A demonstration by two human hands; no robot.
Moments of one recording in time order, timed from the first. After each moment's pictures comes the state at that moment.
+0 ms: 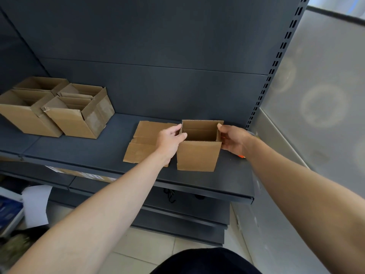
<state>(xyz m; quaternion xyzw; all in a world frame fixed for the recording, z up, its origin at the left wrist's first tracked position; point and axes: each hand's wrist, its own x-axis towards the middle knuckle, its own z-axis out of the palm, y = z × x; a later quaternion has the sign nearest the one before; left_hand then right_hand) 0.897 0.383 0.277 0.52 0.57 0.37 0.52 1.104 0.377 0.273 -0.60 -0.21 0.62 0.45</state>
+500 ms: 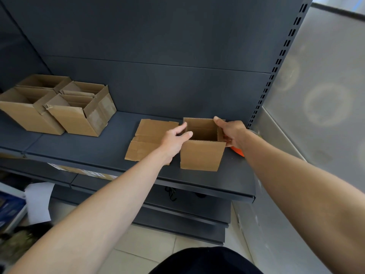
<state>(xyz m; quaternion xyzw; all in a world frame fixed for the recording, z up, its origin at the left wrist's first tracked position) 0.899 0.384 0.274 0.55 0.55 0.30 0.55 1.090 0.394 0.279 -0.74 -0.25 0.49 0.40</state>
